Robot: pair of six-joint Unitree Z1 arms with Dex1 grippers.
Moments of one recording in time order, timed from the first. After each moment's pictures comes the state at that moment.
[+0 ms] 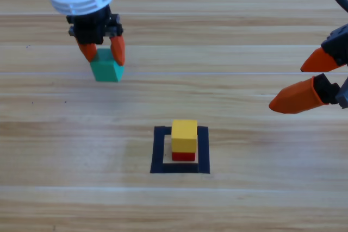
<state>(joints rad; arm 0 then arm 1) -0.51 2.15 -2.06 1.35 -0.04 -0.47 0.84 1.48 -1.11 0.53 0.14 -0.04</state>
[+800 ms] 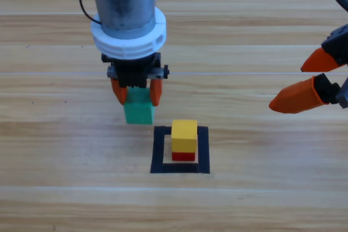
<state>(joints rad) -0.79 2.15 -2.04 1.41 0.03 -0.85 0.84 1.48 -1.11 0.53 0.14 -0.04</state>
